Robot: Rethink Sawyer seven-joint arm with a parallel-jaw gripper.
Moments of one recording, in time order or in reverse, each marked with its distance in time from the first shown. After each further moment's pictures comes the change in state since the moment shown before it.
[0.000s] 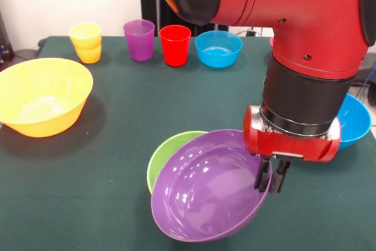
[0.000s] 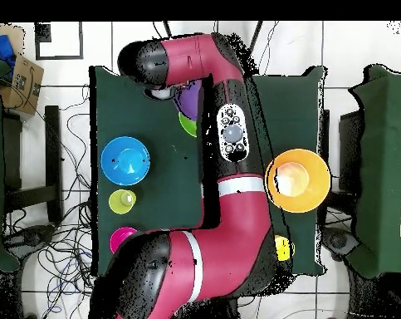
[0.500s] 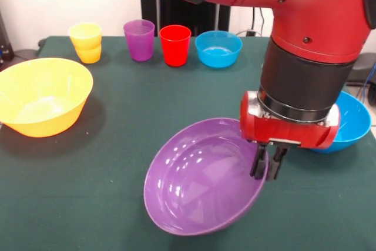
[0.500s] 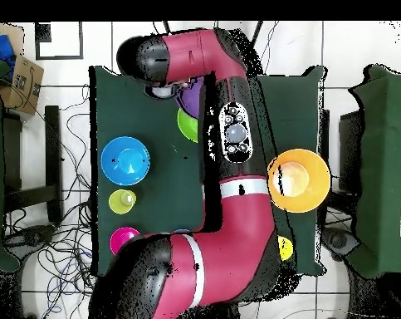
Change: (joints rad) arm -0.007 -0.028 0.000 0.010 0.002 0.047 -0.008
